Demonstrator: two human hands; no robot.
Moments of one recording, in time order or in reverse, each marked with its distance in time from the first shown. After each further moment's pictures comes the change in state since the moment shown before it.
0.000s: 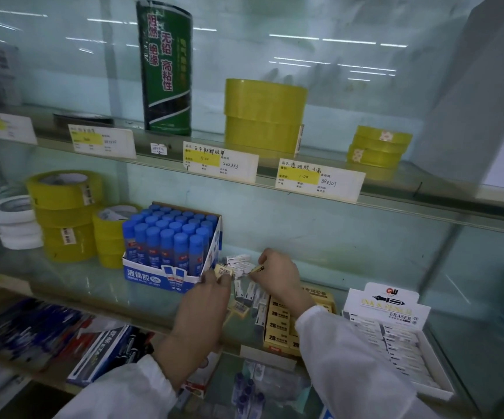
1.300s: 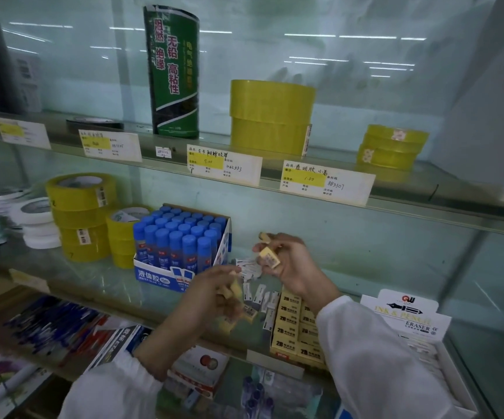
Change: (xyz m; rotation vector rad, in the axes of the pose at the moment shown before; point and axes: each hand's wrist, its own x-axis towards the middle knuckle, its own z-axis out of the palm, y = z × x) left_hand 0.006 -0.021 -0.007 -1.841 -0.184 -0.317; right_hand 0.015 -0.004 -0.030 1.571 -0.511 0.168
